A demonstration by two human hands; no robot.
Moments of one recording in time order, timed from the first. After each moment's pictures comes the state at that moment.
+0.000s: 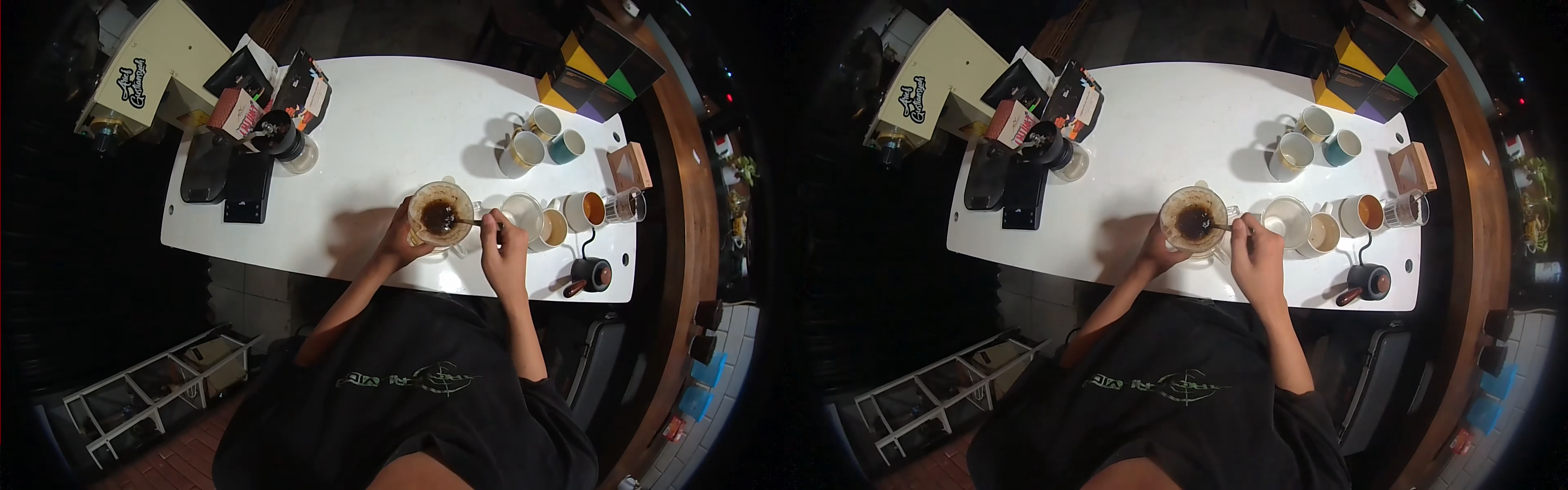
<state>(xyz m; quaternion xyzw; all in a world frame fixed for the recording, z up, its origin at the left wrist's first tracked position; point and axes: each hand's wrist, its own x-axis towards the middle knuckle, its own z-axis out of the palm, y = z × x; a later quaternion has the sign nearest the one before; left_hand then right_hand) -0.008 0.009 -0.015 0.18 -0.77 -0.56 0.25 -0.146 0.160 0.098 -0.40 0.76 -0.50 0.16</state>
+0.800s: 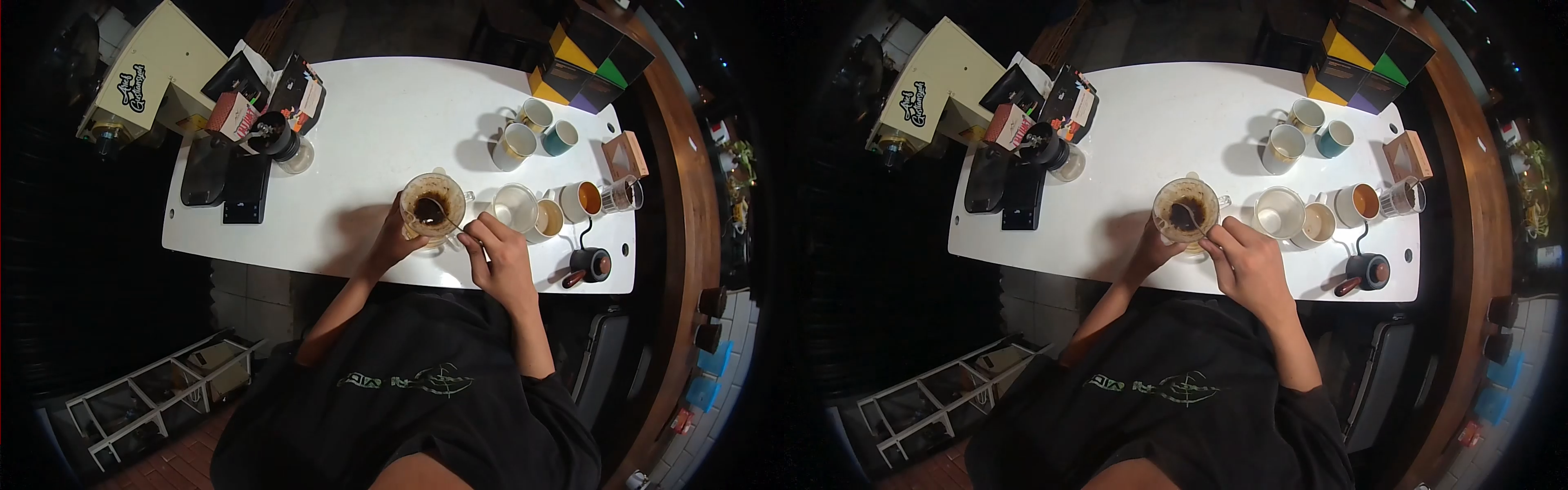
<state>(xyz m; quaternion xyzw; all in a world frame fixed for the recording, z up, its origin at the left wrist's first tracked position) -0.004 0.013 -0.017 0.14 -0.78 -0.54 0.30 -0.137 0.177 0.139 -0.58 0.70 -0.42 0.06</state>
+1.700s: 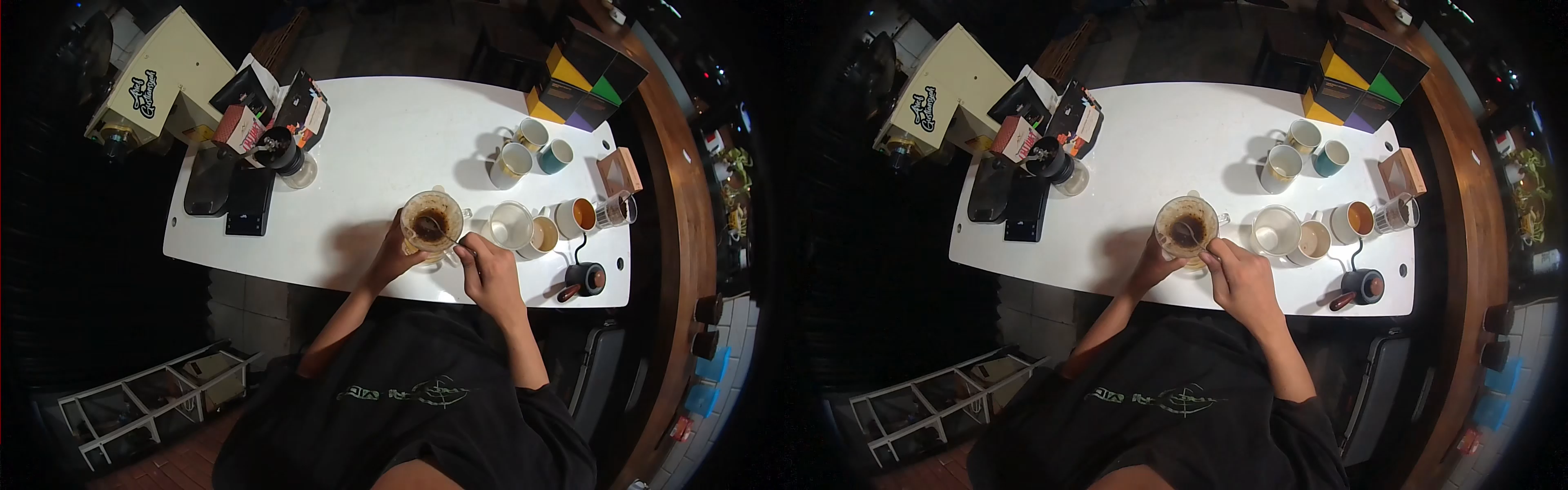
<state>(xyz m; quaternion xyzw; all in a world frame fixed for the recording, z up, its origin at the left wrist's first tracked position) -0.004 0.017 -0.015 0.16 -0.75 -0.57 0.28 -0.132 0.177 0.131 -0.56 0.71 -0.43 0.08</state>
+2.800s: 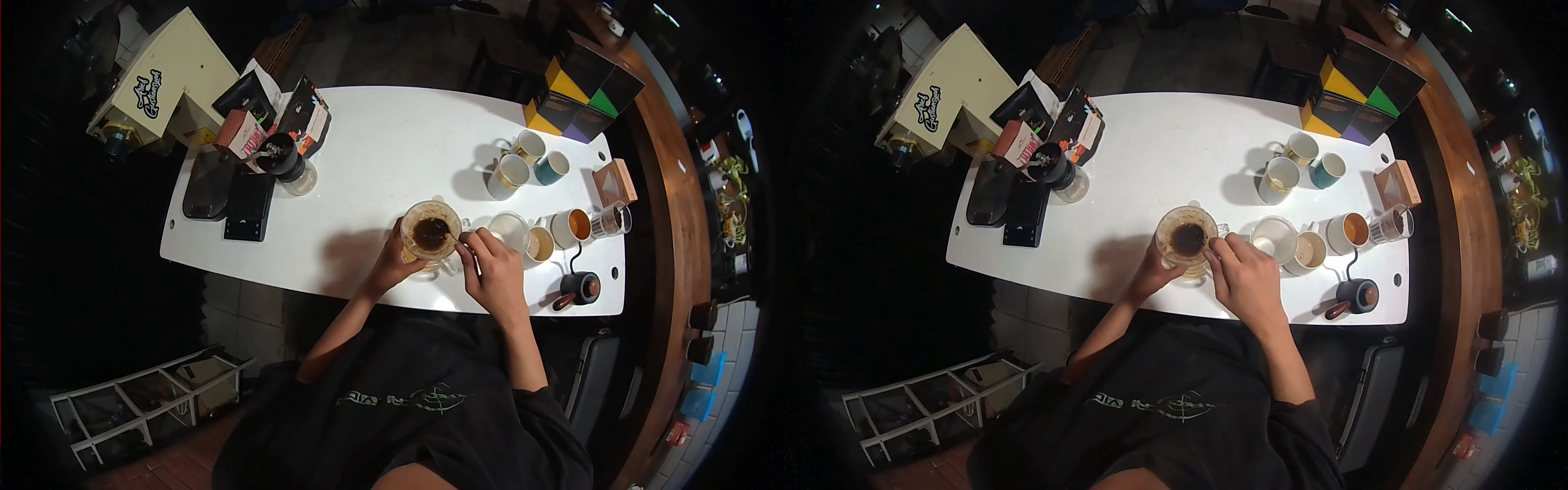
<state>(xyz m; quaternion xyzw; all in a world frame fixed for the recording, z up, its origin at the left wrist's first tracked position) -0.005 0.017 -0.005 0.17 -0.75 -0.58 0.28 -0.141 0.169 0.136 -0.59 0.73 -0.35 -0.03</state>
